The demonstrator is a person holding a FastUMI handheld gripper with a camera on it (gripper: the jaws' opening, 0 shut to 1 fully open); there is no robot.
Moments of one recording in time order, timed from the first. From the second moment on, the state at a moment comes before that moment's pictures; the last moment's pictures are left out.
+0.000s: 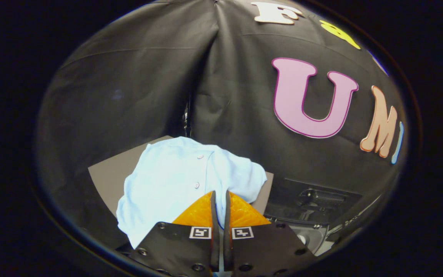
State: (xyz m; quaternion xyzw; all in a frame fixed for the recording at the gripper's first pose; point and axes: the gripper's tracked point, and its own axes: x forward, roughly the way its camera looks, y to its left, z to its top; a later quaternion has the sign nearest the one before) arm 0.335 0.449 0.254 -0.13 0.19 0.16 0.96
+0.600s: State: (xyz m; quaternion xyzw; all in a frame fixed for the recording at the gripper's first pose) arm 0.349 0.374 0.267 -0.12 0.17 0.08 0.97
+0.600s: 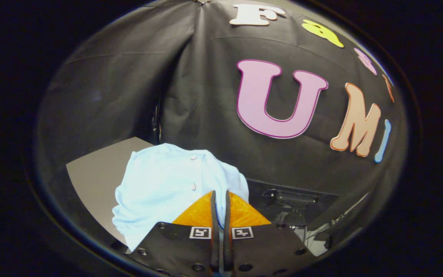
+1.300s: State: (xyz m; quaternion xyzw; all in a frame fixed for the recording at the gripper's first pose) arm 0.374 0.244 0.254 -0.10 0.18 -0.04 0.98
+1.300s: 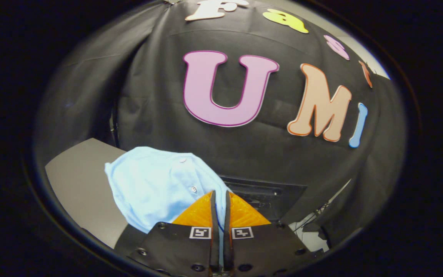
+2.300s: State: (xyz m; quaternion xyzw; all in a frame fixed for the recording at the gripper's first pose) arm 0.389 0.172 0.233 -0.10 0.19 -0.11 0.97
